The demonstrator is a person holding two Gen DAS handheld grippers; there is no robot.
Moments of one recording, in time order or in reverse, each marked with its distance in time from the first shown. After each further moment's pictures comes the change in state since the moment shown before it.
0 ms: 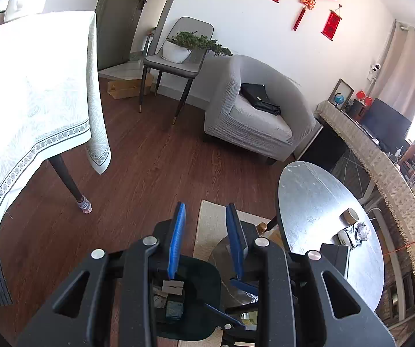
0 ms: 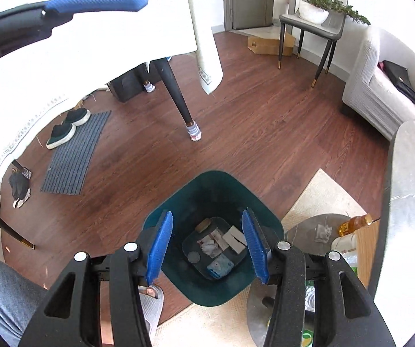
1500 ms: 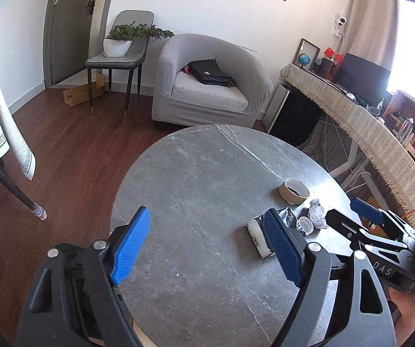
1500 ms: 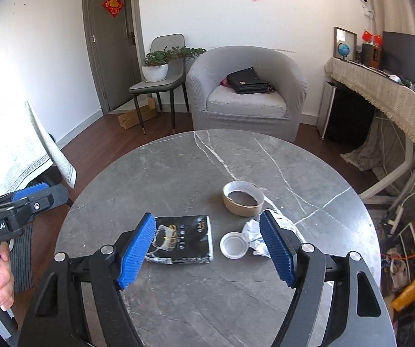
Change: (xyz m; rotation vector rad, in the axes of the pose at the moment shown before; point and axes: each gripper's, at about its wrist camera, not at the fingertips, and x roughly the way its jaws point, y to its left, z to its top) left arm 0.089 -0.241 -0.053 0.180 0.085 -0.050; right arm -0.214 -0.253 -0.128 0.449 -0.332 -0.410
